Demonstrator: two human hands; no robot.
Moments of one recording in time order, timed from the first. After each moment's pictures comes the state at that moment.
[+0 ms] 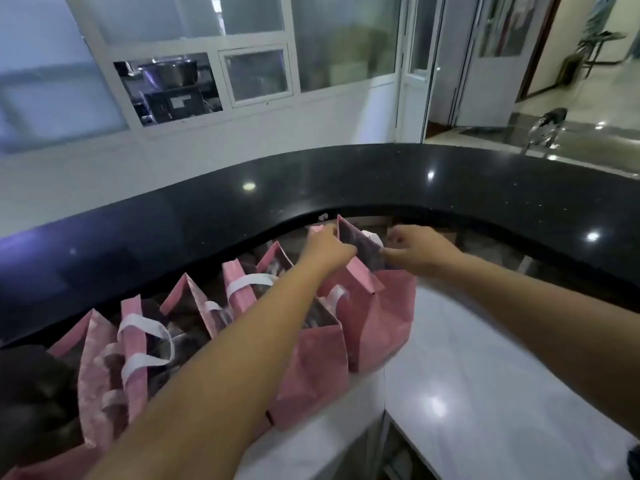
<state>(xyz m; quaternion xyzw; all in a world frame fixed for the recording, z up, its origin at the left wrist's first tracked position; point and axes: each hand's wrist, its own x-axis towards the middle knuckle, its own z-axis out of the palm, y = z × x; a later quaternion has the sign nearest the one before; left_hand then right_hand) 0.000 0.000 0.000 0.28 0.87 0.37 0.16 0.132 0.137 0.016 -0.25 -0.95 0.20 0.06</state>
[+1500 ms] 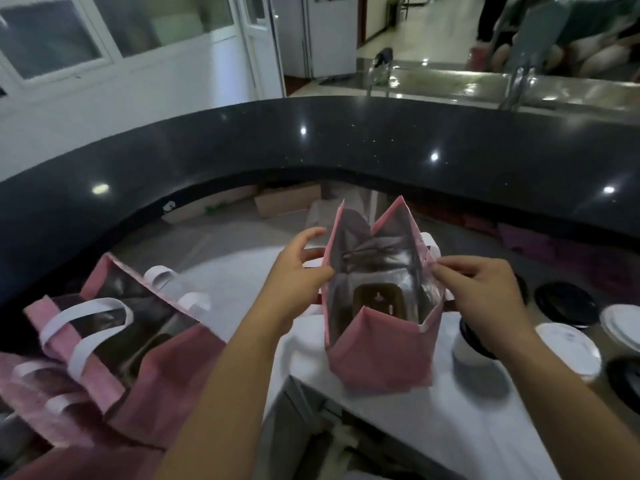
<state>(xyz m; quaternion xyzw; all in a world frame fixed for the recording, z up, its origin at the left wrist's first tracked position) 0.170 0.036 -0.020 0.37 0.66 0.50 0.42 0.406 0.109 -0.028 -0.49 -0.63 0.46 0.40</state>
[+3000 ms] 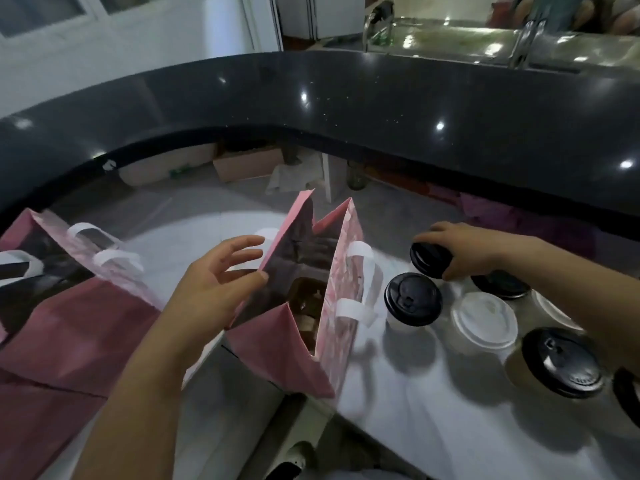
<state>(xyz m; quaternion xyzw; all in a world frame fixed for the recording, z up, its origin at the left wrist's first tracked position) 0.260 -0.012 -0.029 0.34 0.72 0.49 0.35 0.533 0.281 -0.091 -0.35 -0.90 0.16 -0.20</state>
